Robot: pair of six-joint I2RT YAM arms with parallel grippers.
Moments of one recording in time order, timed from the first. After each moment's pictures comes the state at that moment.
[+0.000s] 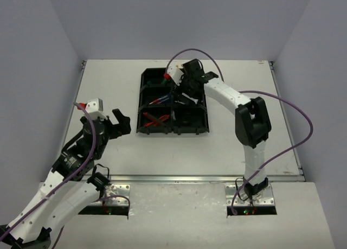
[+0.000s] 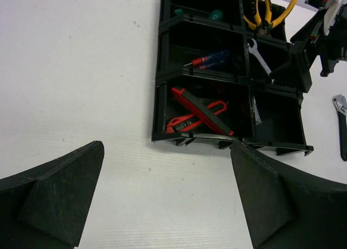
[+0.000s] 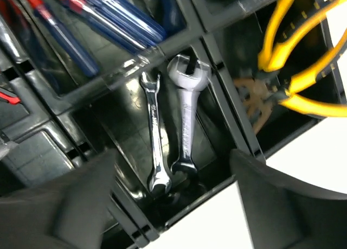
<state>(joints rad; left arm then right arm) -0.54 0.55 0.75 -0.62 -0.48 -0.52 0.50 2.07 1.69 -0.49 -0.09 -0.63</state>
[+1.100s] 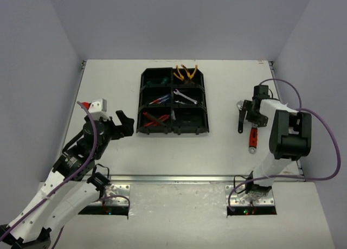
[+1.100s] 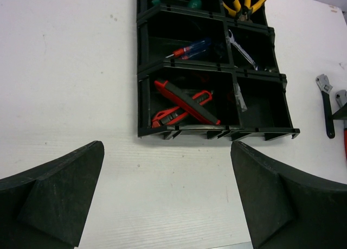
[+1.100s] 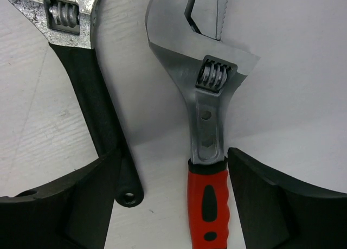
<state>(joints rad) -0.54 0.55 0.74 -0.60 -0.39 -0.49 -0.15 1.75 0.97 -0.40 0.16 0.16</state>
